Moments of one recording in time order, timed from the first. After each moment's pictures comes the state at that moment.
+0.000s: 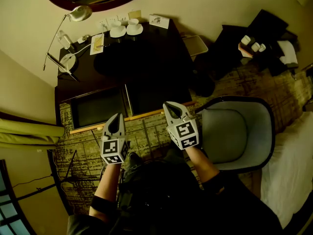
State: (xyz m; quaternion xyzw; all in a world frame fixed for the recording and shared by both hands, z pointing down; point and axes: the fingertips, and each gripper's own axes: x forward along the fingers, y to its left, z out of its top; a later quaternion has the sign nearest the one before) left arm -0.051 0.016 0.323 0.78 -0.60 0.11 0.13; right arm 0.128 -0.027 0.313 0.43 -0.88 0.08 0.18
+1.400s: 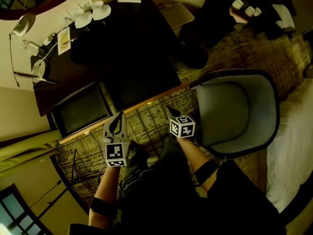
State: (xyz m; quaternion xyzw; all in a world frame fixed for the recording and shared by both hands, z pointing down) left arm 0.061 -0.029 0.399 0.84 -0.49 0.21 0.09; right arm 0.251 -0.016 0.583 0.51 -0.75 0.39 0.16
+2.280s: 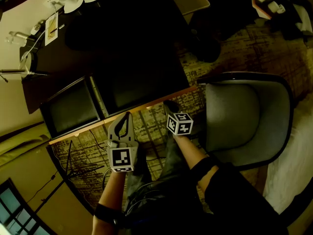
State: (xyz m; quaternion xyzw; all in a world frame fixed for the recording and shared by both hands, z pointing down) left arm 0.116 -0.067 0.499 0.82 -0.52 0.23 0.13; right arm 0.254 -0.075 0.716 0.50 -0.74 0.42 0.13
